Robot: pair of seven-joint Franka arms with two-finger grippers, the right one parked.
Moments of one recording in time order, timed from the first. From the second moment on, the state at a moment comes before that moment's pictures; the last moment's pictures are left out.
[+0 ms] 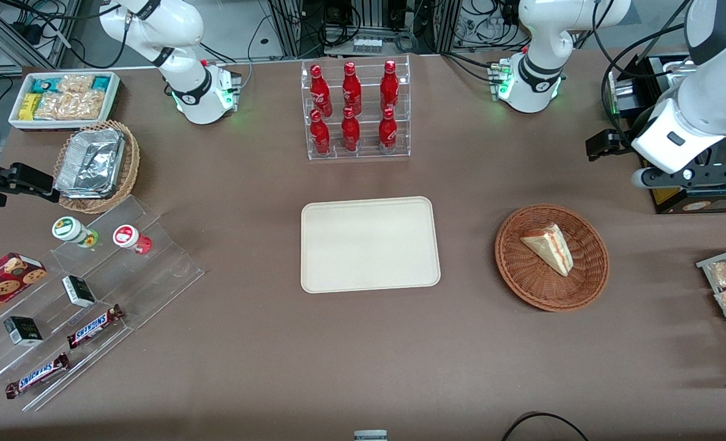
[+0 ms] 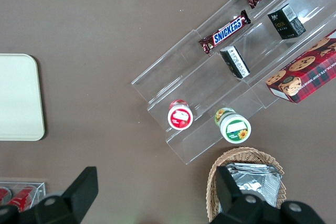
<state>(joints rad) -0.04 -0.02 -0.10 -1.63 0.02 1.38 -0.14</state>
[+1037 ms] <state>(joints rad) -0.04 0.19 -0.09 -1.71 0.02 1.60 -0.13</state>
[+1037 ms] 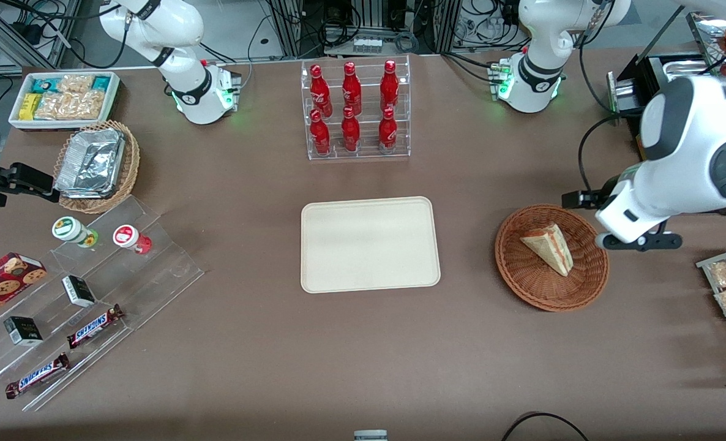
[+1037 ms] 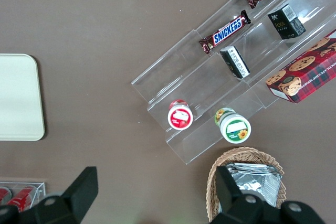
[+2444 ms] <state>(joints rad) -0.01 0.10 -0.09 -2.18 -0.02 2.23 -0.80</state>
